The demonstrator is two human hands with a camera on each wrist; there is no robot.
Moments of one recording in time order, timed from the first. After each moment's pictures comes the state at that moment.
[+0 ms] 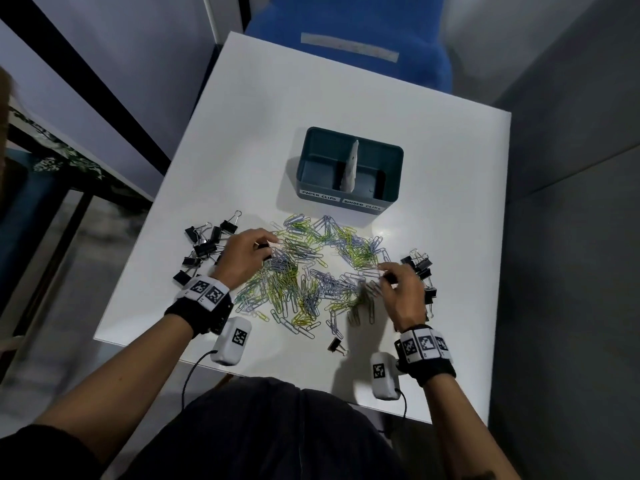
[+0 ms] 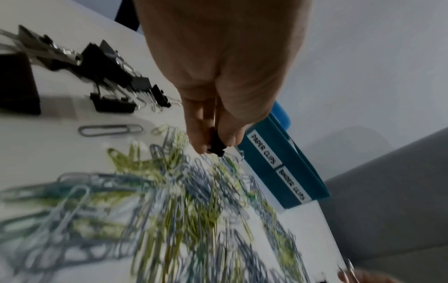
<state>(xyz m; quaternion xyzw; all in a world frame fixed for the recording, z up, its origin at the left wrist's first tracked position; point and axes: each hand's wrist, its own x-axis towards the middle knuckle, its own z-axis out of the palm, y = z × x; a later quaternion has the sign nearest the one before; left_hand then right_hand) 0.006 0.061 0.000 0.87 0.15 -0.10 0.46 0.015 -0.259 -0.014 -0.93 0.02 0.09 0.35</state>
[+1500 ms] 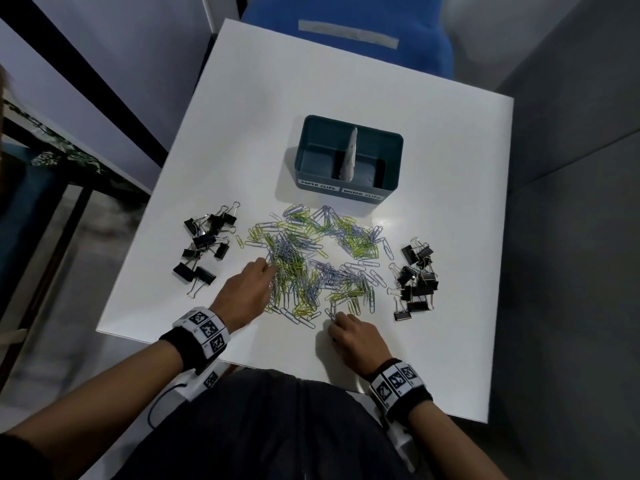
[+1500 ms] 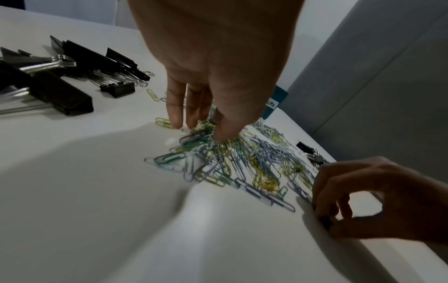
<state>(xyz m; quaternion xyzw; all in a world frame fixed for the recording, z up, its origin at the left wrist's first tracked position) -0.066 0.047 -0.020 0.97 -0.09 -0.17 0.17 -0.087 -0.231 -0.036 -0.90 -0.37 0.20 0.12</state>
